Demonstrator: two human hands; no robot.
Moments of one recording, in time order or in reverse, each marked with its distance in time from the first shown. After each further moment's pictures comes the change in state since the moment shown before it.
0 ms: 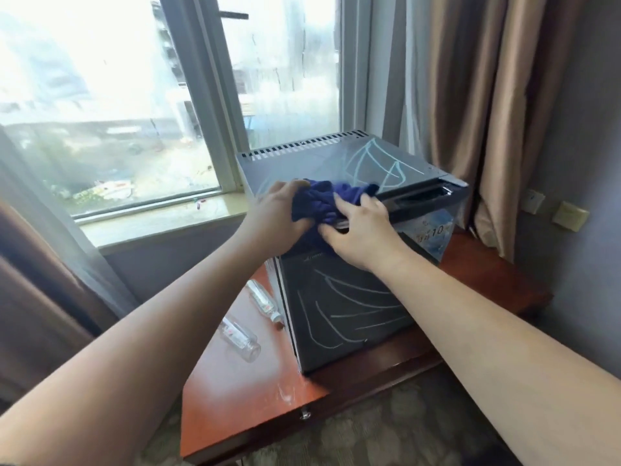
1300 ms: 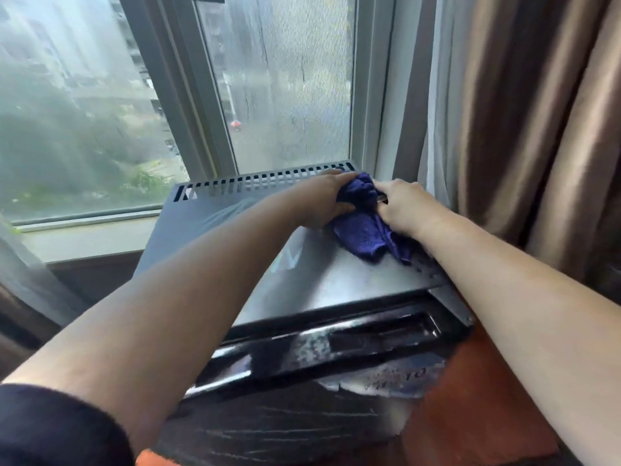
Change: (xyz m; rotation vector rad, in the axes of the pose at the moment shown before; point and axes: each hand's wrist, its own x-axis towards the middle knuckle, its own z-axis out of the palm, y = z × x) left_hand 0.304 0.039 0.144 0.238 -0.373 -0.019; right_hand 0.298 0.179 -0.072 -0.161 -0.179 -0.135
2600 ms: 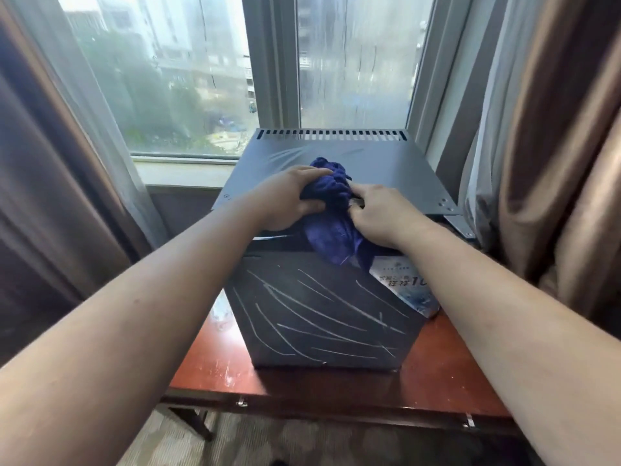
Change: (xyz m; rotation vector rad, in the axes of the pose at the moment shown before) left_hand -0.230 0.012 0.009 -0.155 0.183 -0.230; right_hand -0.158 -0.090 0.025 0.129 -0.125 -0.324
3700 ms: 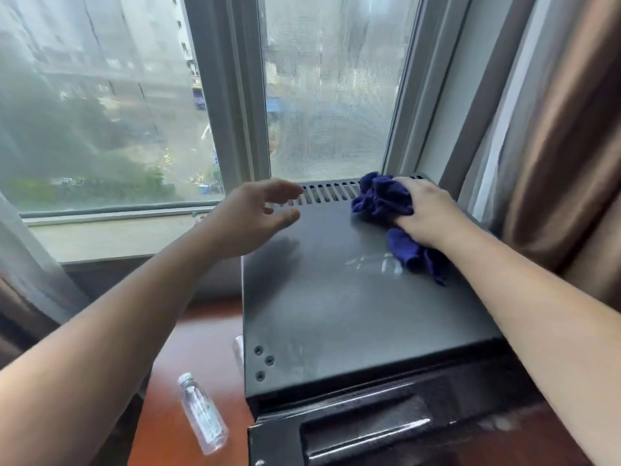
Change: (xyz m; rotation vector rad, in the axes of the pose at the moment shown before) left_hand 0.150 -0.182 -0.064 -0.332 0.075 0.181; right_hand 0.201 0.051 0.001 -0.166 0.213 0.335
